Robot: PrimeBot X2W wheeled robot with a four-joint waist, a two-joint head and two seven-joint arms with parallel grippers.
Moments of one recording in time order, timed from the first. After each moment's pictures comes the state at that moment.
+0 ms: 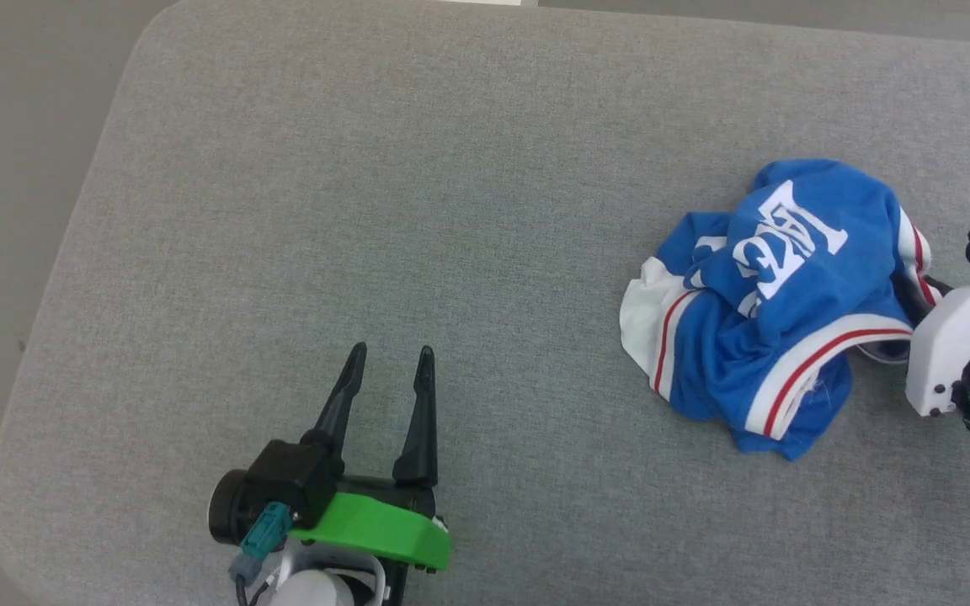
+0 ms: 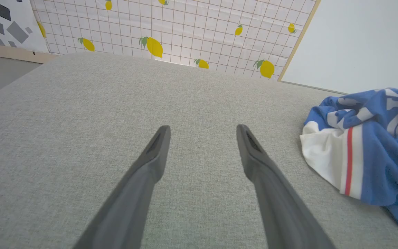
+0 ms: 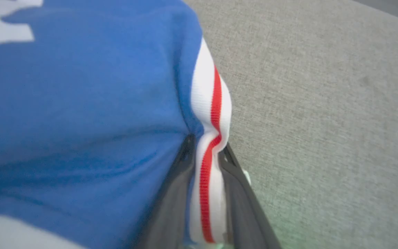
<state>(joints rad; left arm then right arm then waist) -0.05 0.05 -0.33 -0.02 -0.28 0.07 -0.26 -0.47 -0.48 0.16 0.46 0.38 0.13 0.34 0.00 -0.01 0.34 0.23</state>
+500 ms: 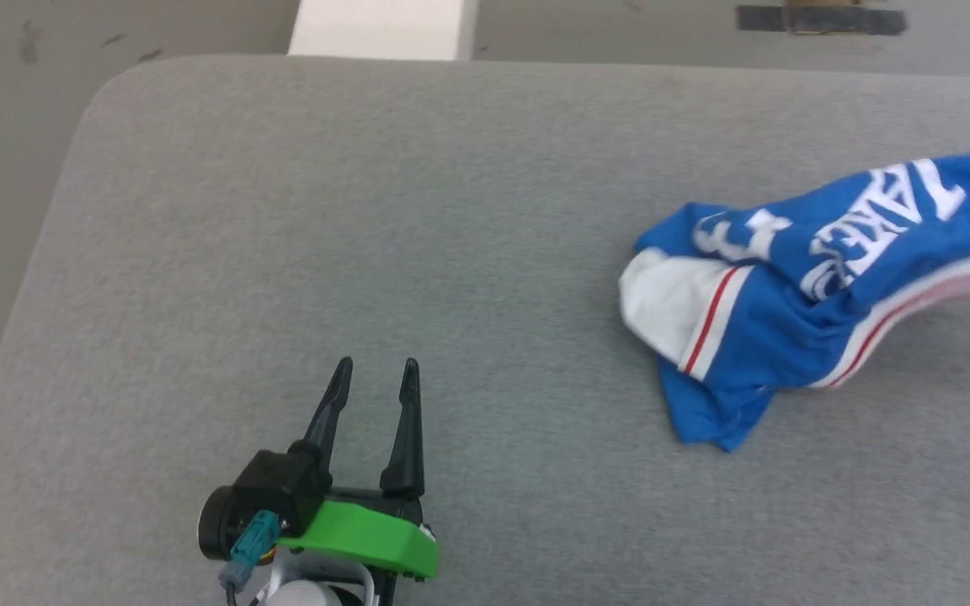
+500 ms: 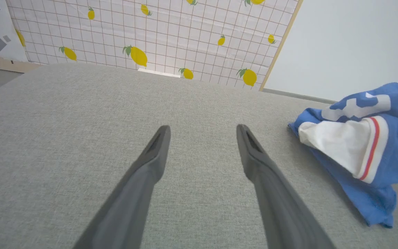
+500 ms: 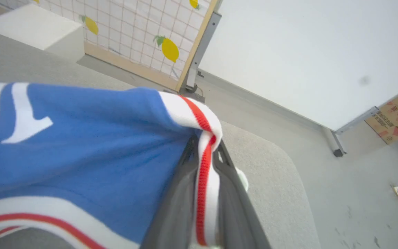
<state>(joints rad) -0.03 0.05 -0.30 0.00 -0.29 0.07 -0.26 -0.41 -0.63 -0.09 0.23 0.15 0.13 0.26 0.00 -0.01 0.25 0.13</state>
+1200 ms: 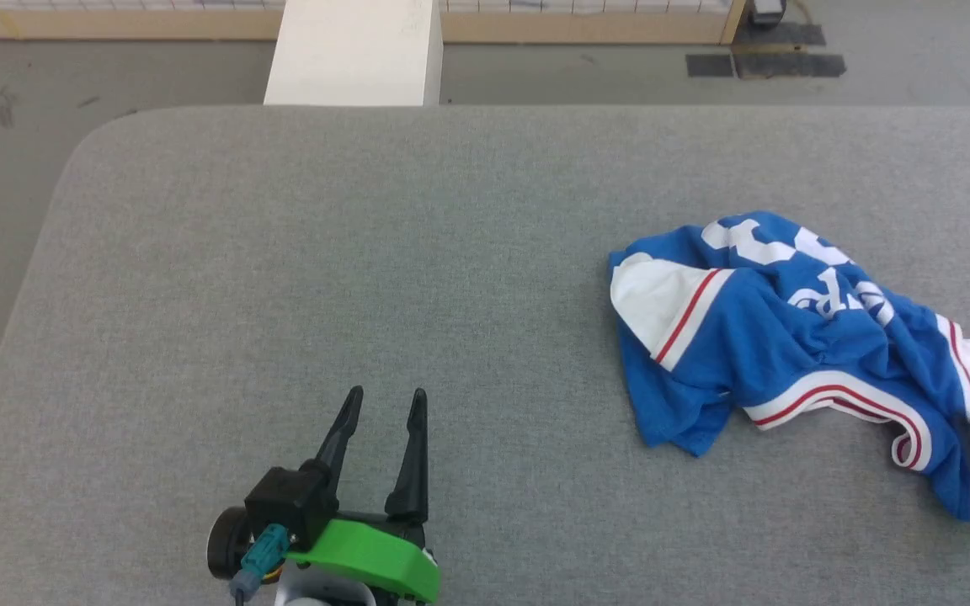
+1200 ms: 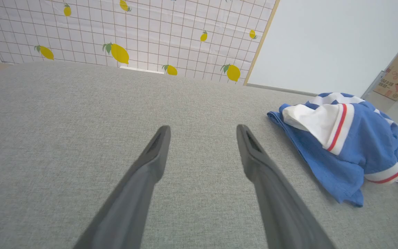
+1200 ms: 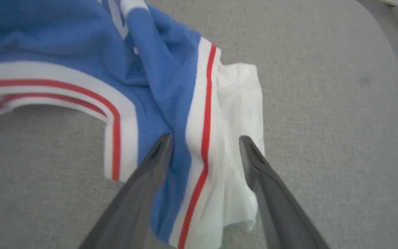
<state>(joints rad) -0.01 0.05 -0.30 0.06 -0.29 0.04 -0.26 -0.05 -0.42 -0.15 0.18 0.22 0.13 0.38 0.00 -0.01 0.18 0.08</state>
